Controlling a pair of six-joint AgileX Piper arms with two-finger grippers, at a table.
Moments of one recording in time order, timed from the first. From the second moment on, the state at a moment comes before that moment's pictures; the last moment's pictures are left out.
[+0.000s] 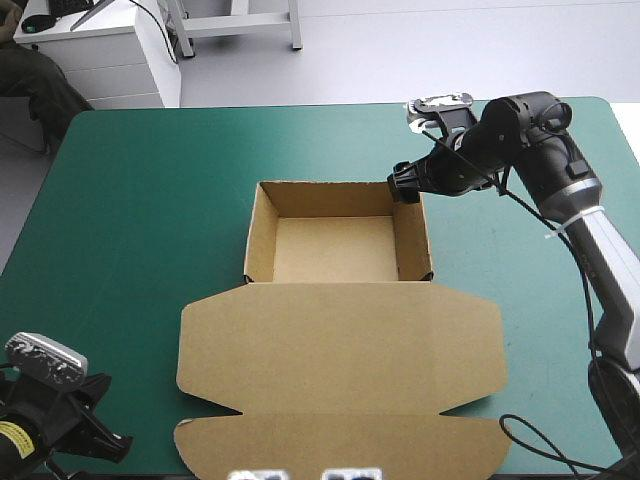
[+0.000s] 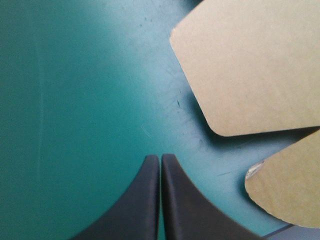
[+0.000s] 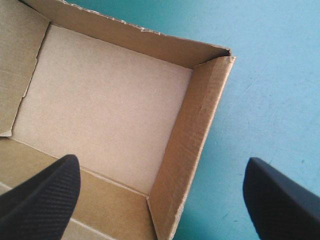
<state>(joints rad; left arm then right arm) -0.39 0.39 -0.76 0.11 1.25 0.09 0.34 1.66 -1.80 0.17 1.25 -0.02</state>
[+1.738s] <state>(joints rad) -0.39 0.39 -0.64 0.16 1.25 0.07 0.34 1.99 -1.90 -0.06 1.21 -0.04</state>
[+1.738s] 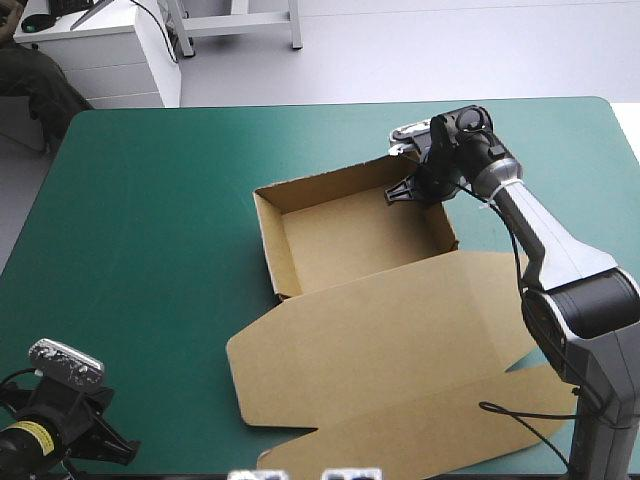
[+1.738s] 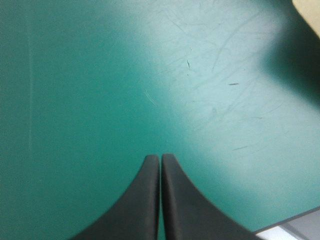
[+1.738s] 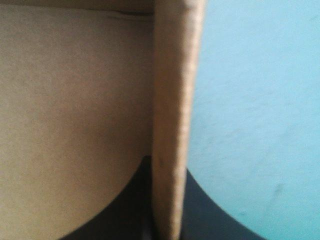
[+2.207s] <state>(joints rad) -0.39 0.39 -0.64 0.16 1.25 0.06 -0.07 1.99 -2.02 -0.09 1.18 -0.08</state>
